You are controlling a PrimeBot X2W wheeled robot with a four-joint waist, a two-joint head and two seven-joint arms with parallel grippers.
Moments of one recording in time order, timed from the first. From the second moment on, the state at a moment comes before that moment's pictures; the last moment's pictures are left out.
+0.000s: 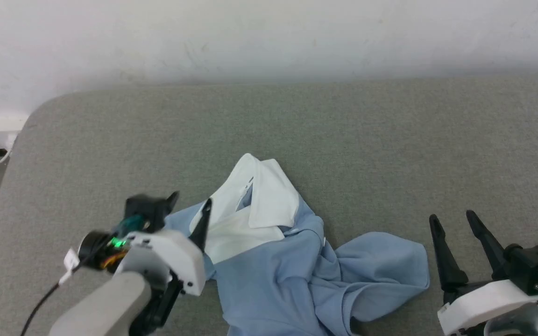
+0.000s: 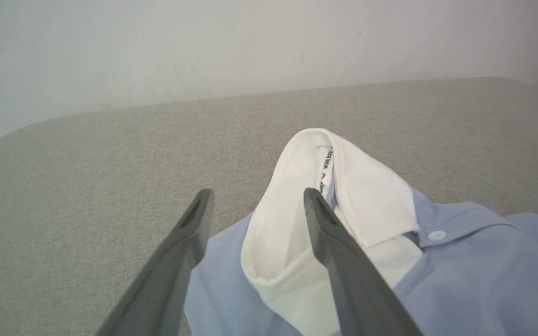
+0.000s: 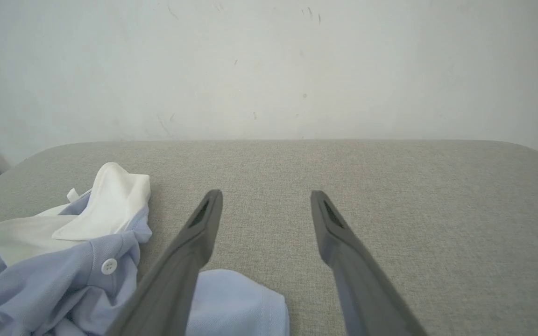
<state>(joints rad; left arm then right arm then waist) -0.41 0.57 -0.85 0.13 -0.83 0.38 -0.07 0.11 -0.05 -0.03 -0.13 0.15 0.13 -0.01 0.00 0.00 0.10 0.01</state>
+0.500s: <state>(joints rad) -0.63 0.55 -1.05 0.33 -0.85 0.06 0.33 0.08 -0.05 -0.01 -0.08 0.16 0.13 -0.02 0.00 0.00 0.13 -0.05</state>
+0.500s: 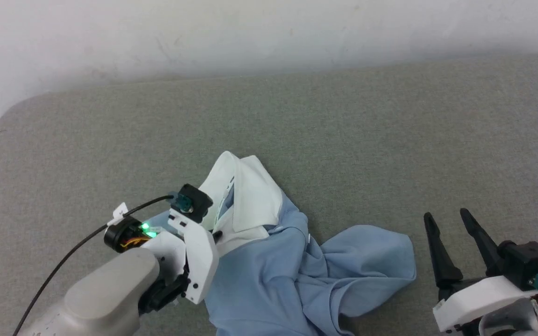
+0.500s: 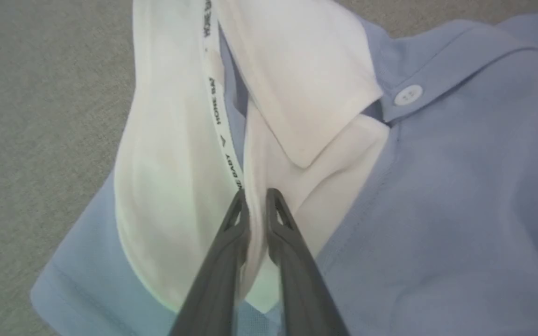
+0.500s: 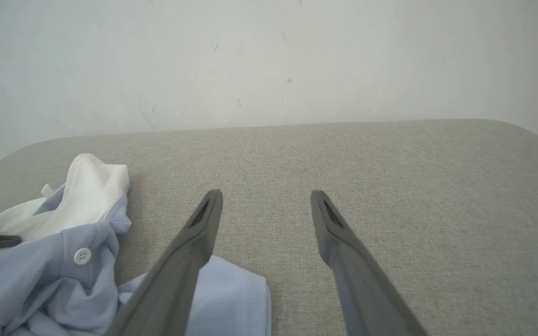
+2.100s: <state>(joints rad) -0.06 0.52 -0.40 0.00 -0.70 0.48 -0.26 0.07 -0.05 0.02 -0.02 0.19 0.13 0.00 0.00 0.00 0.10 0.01</state>
